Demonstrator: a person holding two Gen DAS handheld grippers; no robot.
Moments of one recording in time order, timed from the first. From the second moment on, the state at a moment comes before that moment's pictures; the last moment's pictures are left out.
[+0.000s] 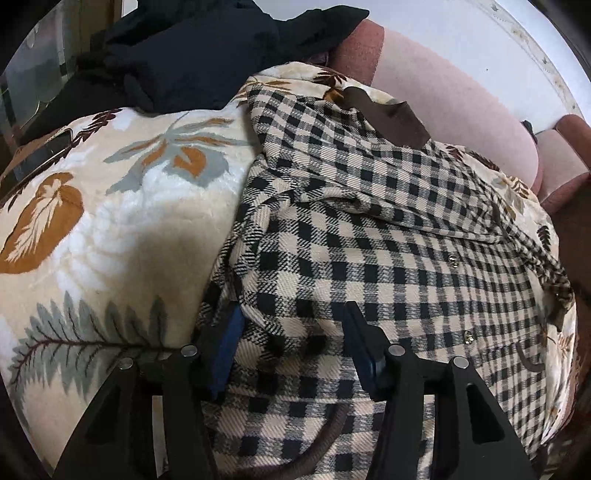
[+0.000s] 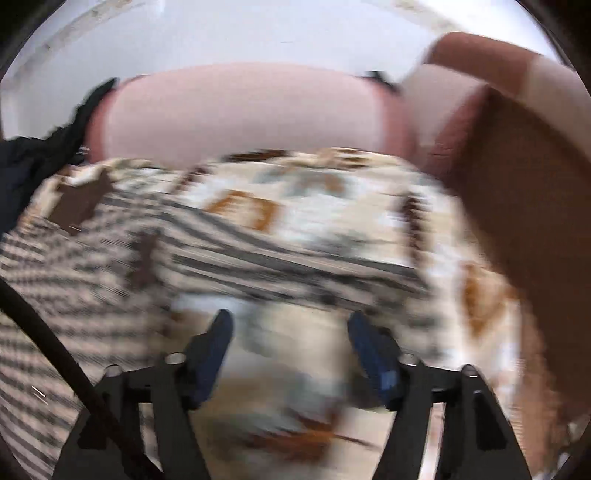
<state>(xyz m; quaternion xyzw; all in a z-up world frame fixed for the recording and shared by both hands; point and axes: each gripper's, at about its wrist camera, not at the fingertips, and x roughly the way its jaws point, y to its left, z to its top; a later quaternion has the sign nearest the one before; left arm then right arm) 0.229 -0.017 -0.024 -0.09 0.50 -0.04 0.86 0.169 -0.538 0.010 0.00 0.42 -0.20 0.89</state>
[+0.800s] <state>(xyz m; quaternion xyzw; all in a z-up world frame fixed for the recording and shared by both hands) 0.233 -0.058 -0.030 -0.03 0.49 -0.04 0.87 0.123 -0.720 0.038 0.14 0.40 -0.36 0.83</state>
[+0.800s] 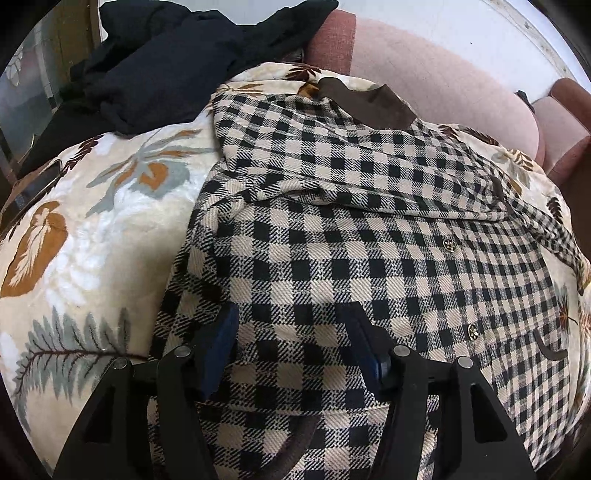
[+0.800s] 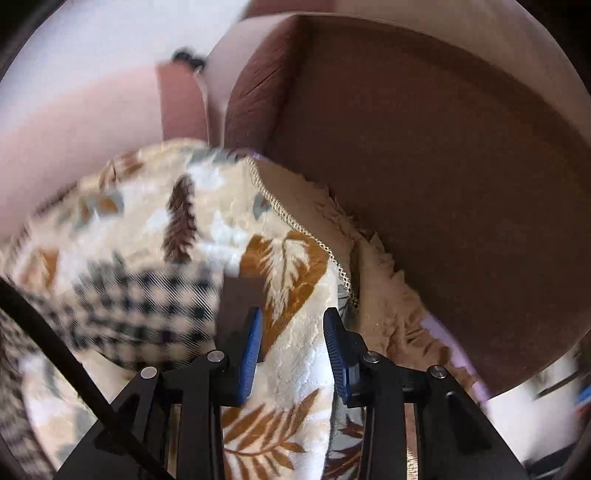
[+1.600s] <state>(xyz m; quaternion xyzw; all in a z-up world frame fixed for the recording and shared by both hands) 0.235 -0.073 -0.039 -0.02 0.50 -0.07 0.86 0.161 -0.744 -0.062 0.49 0.28 -0.21 0.80</state>
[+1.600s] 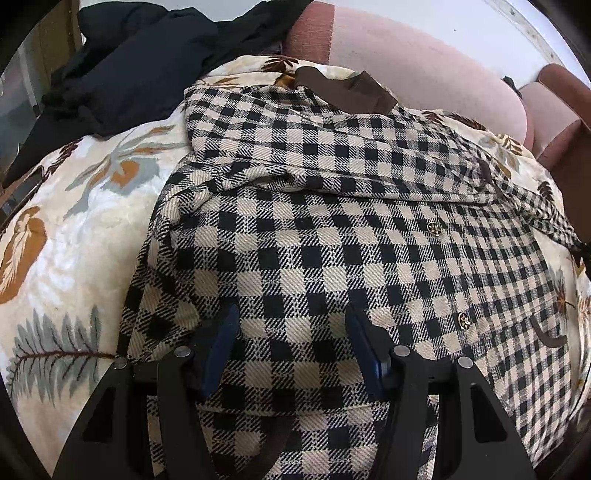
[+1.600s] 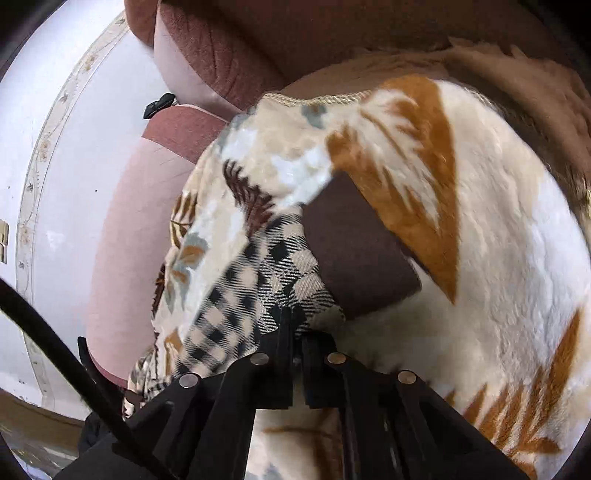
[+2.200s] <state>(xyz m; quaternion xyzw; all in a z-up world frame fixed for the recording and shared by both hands) 0.230 -0.010 0.009 -0.10 0.44 -0.03 0.89 0.291 -0.424 0.057 0.10 0.36 0.00 0.93</state>
